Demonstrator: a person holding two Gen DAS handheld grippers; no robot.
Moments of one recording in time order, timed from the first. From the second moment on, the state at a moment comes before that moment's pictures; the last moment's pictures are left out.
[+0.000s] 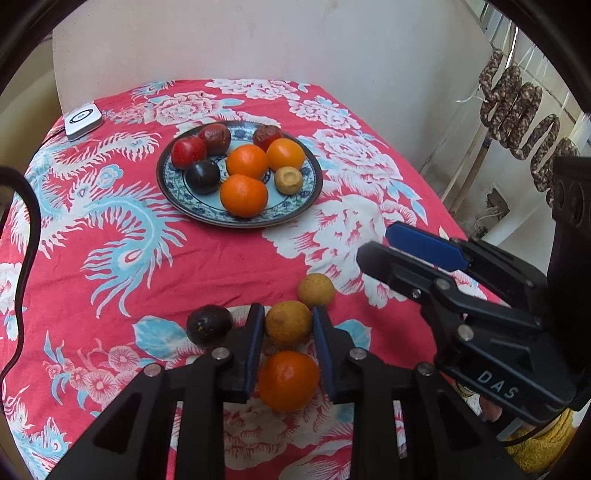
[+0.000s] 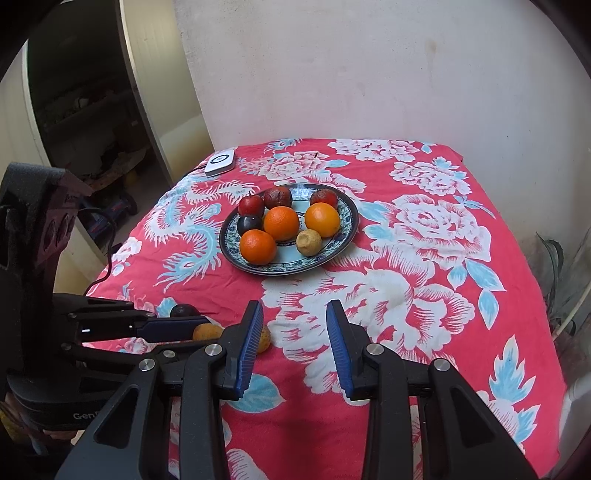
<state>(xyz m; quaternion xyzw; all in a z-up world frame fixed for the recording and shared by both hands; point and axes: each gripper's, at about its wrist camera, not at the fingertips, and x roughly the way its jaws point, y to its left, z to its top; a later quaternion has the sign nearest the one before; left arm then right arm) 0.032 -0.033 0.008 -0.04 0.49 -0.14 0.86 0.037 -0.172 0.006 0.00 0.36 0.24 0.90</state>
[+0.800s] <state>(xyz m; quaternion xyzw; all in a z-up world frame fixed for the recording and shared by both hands) 0.007 0.017 0.033 -0.08 0.44 -0.07 0.89 0.015 -0.147 0.011 -0.02 0.35 0.29 0.89</state>
